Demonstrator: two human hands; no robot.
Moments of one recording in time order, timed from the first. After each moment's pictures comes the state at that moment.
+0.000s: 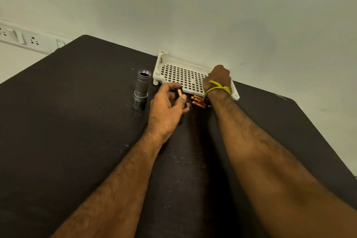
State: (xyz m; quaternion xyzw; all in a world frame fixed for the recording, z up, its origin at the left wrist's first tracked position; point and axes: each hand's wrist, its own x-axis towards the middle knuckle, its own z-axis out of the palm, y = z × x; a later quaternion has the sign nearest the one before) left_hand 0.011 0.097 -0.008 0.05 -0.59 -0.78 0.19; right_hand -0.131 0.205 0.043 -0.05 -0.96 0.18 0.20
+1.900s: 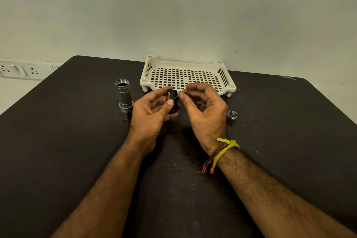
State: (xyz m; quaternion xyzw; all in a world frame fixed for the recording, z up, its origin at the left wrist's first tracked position) left_hand 0.023 0.088 0.003 0.03 -0.58 -0.80 0.13; right_hand -0.007 0.218 0.002 0.19 -0.70 0.63 0.26
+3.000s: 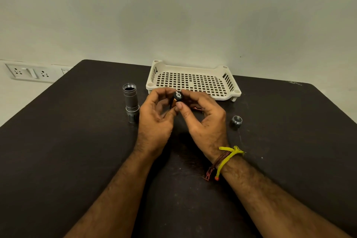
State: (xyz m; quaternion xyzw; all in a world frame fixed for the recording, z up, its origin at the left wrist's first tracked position) left_hand 0.026 0.094 0.002 -0.05 -0.62 -0.74 0.26; right_hand -0.003 0.216 0.002 0.28 -0.72 0.57 0.27
